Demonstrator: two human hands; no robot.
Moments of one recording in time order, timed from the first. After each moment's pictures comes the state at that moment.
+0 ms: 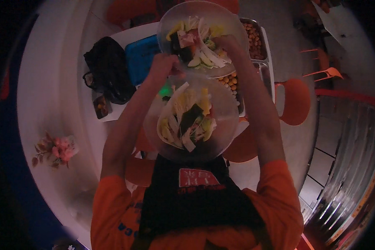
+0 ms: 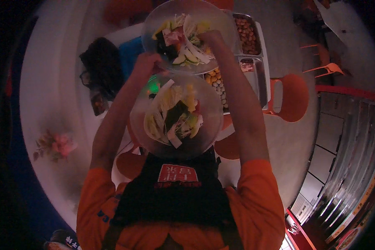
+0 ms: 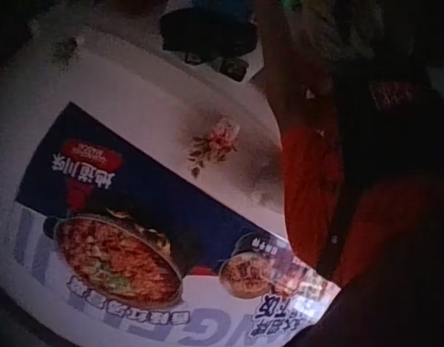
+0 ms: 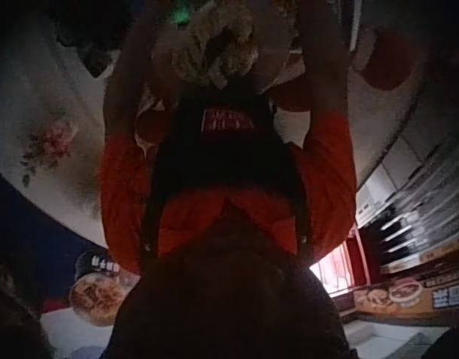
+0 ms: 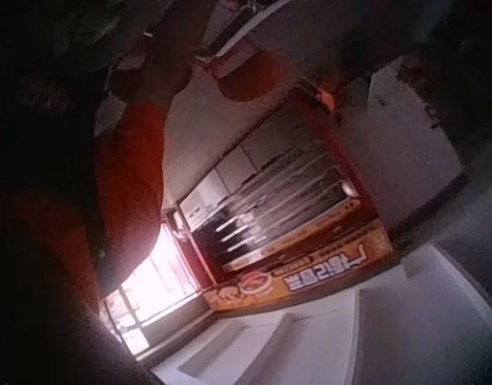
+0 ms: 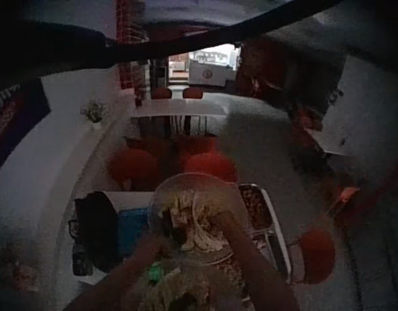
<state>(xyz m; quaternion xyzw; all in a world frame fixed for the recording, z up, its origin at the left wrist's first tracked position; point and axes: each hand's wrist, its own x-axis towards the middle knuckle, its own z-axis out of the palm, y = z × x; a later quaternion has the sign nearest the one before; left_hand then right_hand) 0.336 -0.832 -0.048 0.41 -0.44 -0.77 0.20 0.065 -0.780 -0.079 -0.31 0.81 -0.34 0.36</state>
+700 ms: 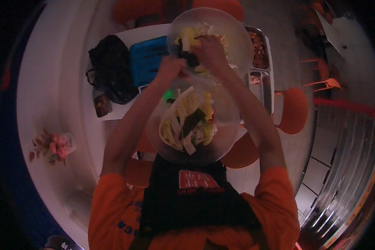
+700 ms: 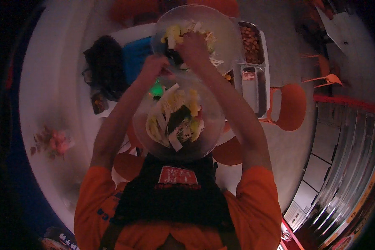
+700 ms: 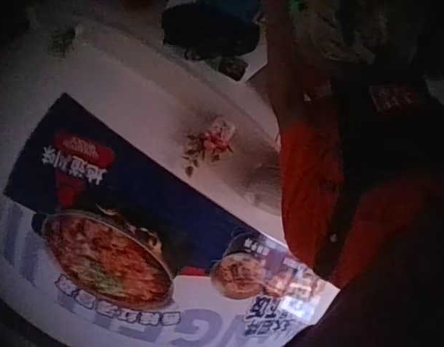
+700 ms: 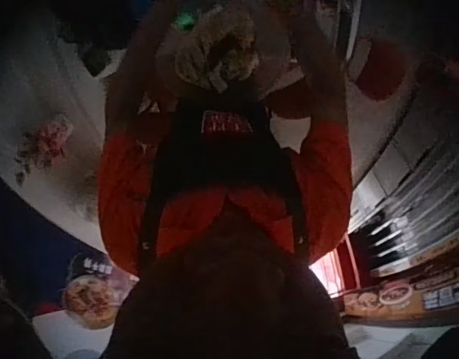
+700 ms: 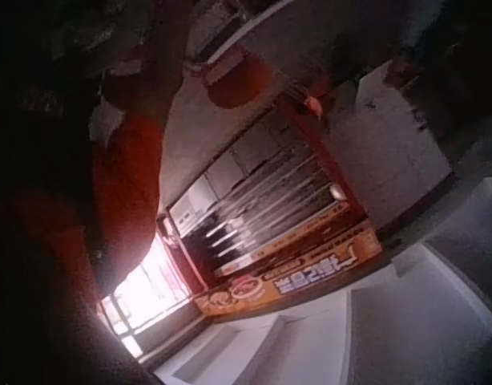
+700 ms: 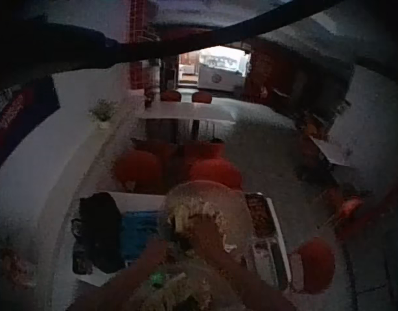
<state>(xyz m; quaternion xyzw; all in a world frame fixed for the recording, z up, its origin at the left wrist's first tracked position) 0.330 -0.832 -0.047 0.42 -0.46 -0.76 0.19 0.157 -0.788 -0.049 -0.65 0.73 -0.21 -0.08</state>
